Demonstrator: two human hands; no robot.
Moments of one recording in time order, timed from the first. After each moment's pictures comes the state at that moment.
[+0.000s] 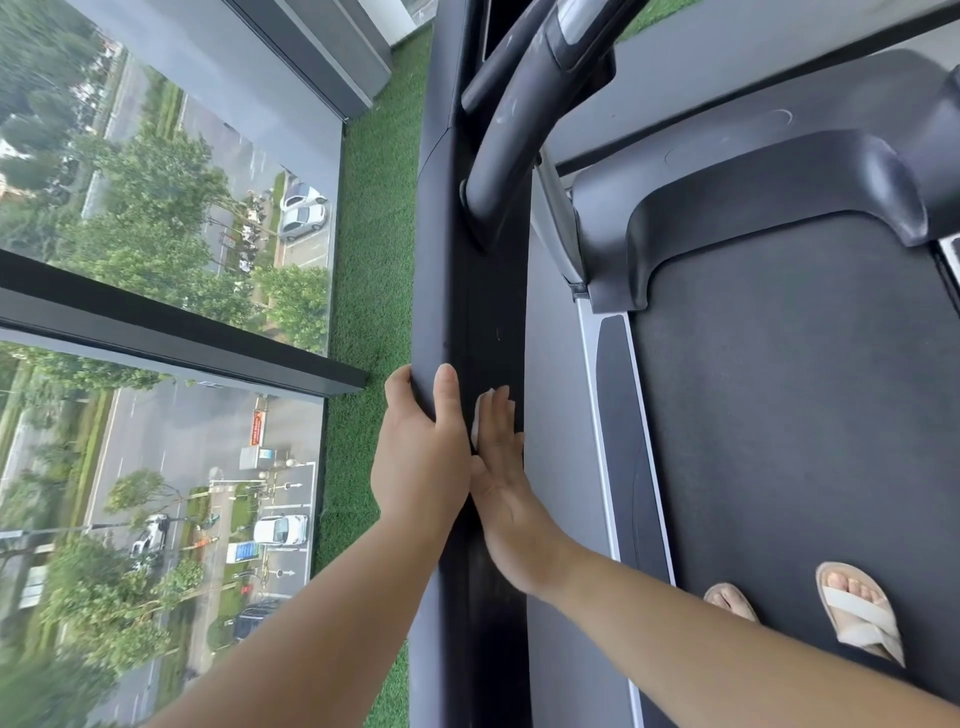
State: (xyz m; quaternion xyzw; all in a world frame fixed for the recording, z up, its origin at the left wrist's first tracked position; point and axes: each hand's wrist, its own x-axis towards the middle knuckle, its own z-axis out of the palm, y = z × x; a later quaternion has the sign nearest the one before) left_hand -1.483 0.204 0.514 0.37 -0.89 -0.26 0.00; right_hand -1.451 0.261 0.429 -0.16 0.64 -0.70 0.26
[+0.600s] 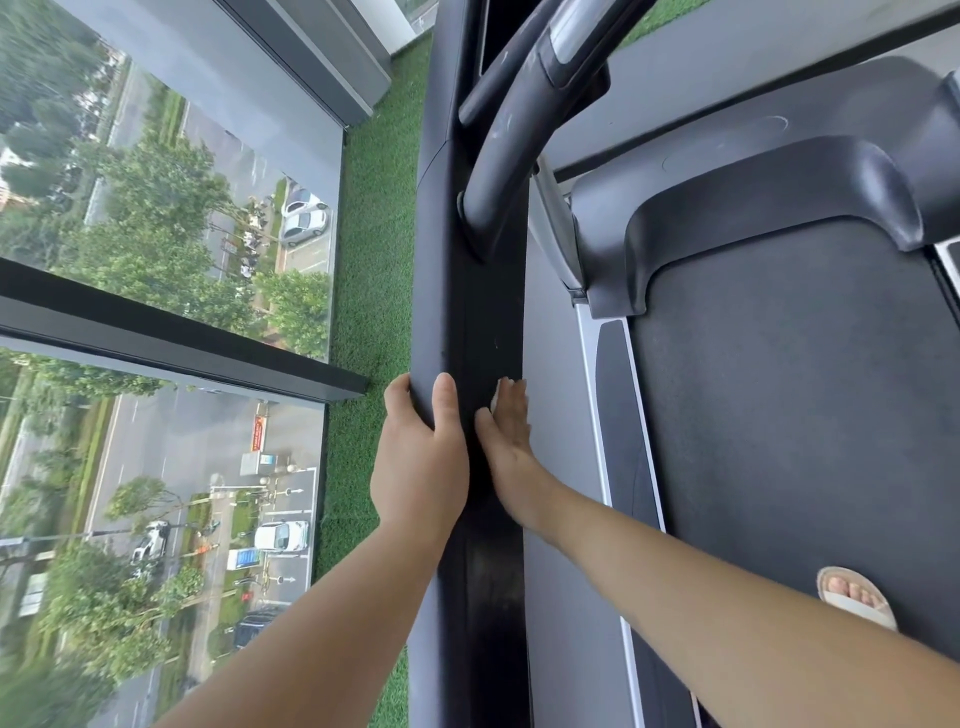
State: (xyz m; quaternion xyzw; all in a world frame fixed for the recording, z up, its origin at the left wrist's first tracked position) left_hand -1.484 0.206 0.516 0.37 -0.89 -0.25 0.00; right_hand -1.492 0.262 0.428 -0.07 0.61 -0.70 0.36
